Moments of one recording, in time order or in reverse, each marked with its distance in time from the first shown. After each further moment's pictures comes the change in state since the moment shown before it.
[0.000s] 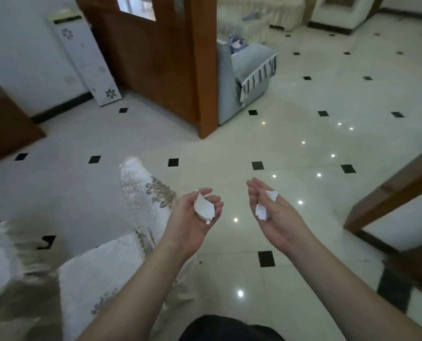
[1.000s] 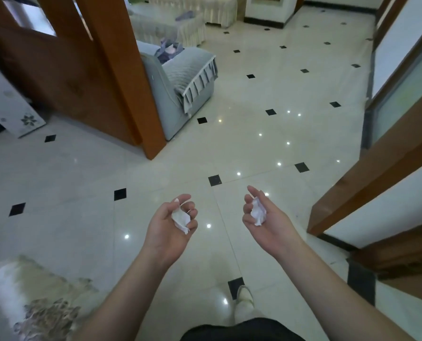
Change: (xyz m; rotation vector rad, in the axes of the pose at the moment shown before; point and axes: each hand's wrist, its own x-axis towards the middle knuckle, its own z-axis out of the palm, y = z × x) left_hand 0.239 -0.021 0.155 0.020 -0.118 -0.134; right_hand 0.171 -0.177 -0.092 0.240 0.211 -0.023
